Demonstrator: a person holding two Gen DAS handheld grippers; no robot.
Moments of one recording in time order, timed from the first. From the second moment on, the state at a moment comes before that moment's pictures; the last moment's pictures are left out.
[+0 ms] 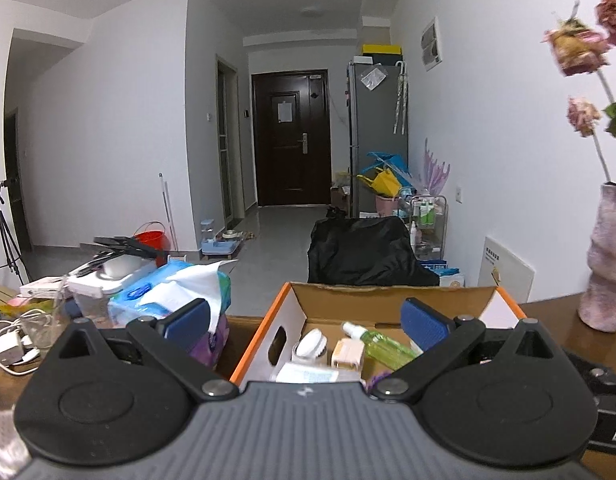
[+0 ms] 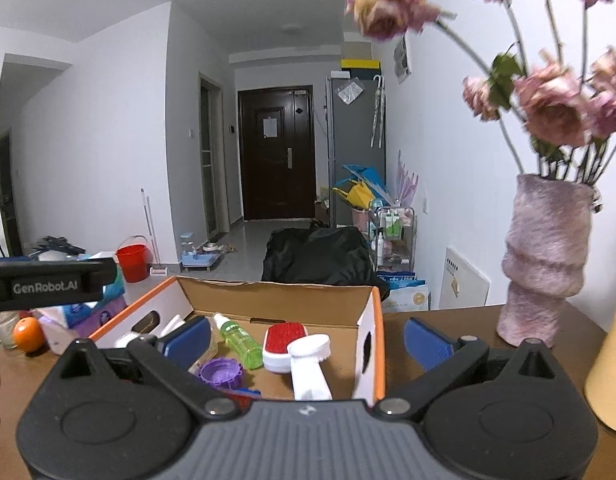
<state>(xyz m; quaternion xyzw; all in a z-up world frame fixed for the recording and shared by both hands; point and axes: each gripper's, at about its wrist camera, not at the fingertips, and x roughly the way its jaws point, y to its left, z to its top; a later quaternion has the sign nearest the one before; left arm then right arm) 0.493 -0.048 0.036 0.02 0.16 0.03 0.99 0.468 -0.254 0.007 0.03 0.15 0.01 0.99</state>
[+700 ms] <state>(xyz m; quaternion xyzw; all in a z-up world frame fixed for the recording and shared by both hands) 0.274 -0.021 0.038 0.03 0.20 0.02 0.98 0.244 -0.234 0.019 0.02 0.15 0.03 0.99</state>
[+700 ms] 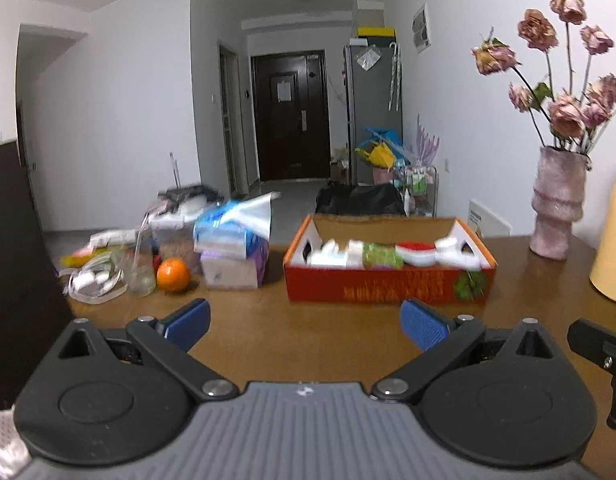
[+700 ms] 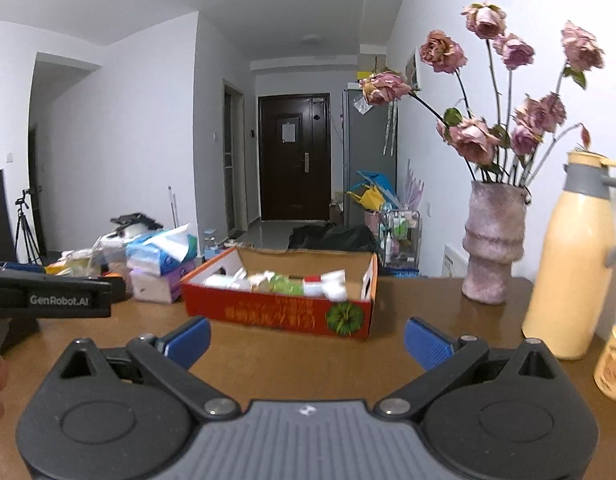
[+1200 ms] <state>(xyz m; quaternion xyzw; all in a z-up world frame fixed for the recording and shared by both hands) 0.162 -0.014 0.013 0.02 0.24 0.02 0.97 0.143 -0.234 -0.003 0.02 0.17 0.02 0.98</state>
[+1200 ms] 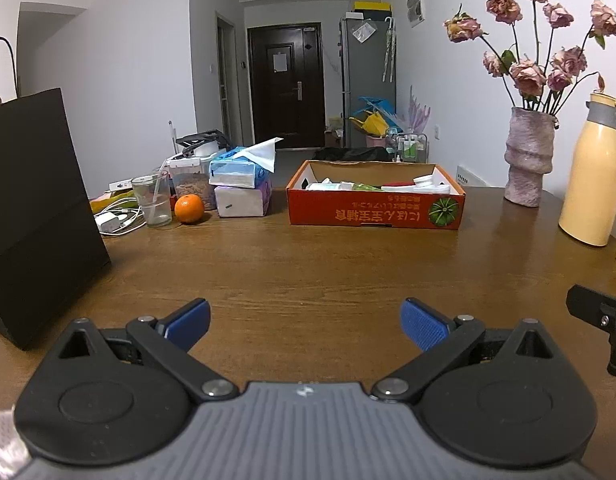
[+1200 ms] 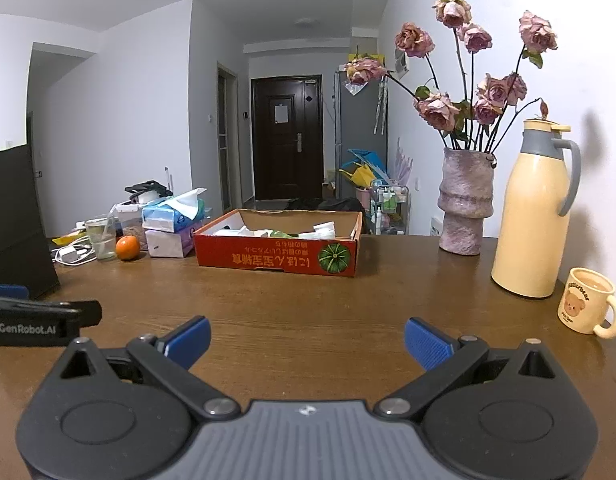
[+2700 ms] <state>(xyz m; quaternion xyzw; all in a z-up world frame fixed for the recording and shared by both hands) 0.144 -0.010 0.014 0.02 0.24 0.01 0.97 0.129 -0.226 -0.001 0.02 0.18 0.02 0.98</state>
